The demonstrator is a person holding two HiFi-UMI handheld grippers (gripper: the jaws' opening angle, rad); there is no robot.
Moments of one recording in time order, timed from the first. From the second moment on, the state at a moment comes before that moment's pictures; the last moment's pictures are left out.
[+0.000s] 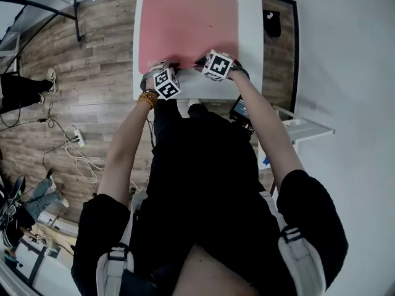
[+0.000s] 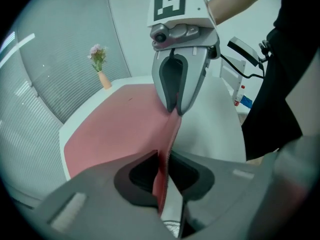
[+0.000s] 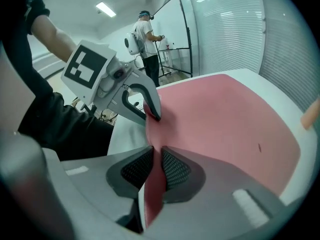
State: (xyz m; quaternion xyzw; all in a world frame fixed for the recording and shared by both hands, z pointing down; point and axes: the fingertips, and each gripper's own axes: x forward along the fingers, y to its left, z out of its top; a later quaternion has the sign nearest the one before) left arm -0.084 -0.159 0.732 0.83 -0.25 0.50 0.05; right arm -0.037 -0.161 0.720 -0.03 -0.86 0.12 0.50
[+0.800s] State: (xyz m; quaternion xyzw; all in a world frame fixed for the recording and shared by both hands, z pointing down) left arm -0.091 -0.181 0.725 0.82 -0.30 0.46 0.12; right arm -0.038 -0.152 0.726 -0.01 -0.86 -0.02 0.51
